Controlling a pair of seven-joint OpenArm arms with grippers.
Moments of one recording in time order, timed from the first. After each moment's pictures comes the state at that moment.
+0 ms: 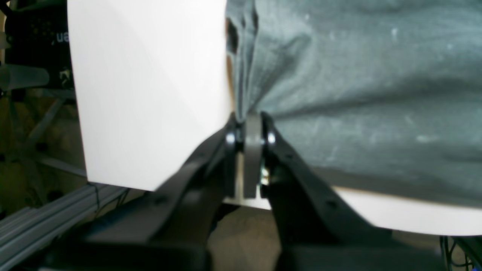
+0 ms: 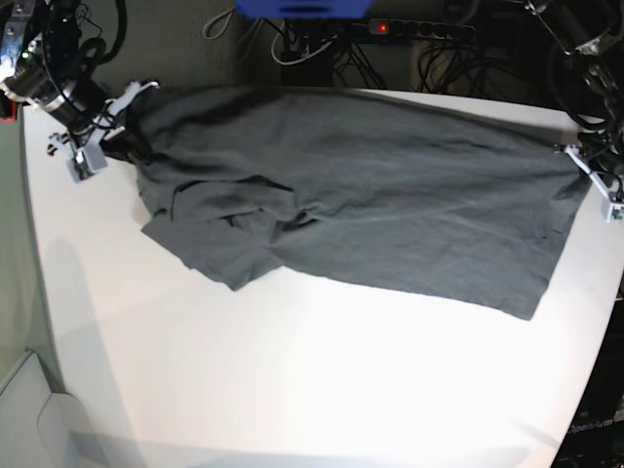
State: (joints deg) left arm 4.8 -18.1 -42.2 89.5 -7.9 -39.0 59.2; right arm -30.2 14.4 24.4 116.5 32.4 39.7 -44.6
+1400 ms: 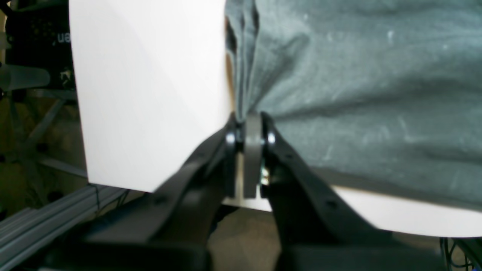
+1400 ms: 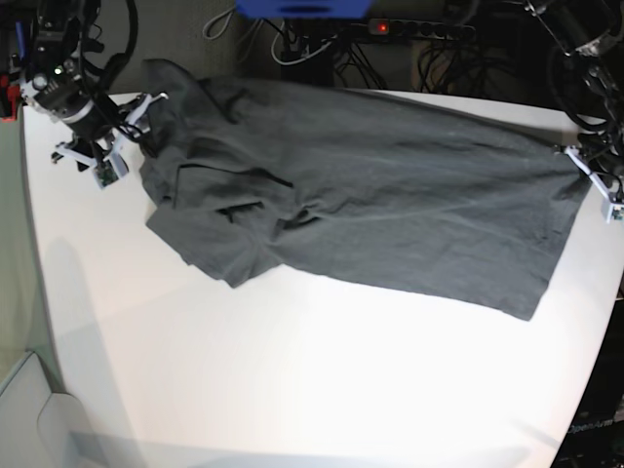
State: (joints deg) left arm 4.6 -18.1 -42.2 89.3 -7.7 -39.0 59.2; right arm -23.6 10.4 21.8 109.7 8.6 39.9 -42.0
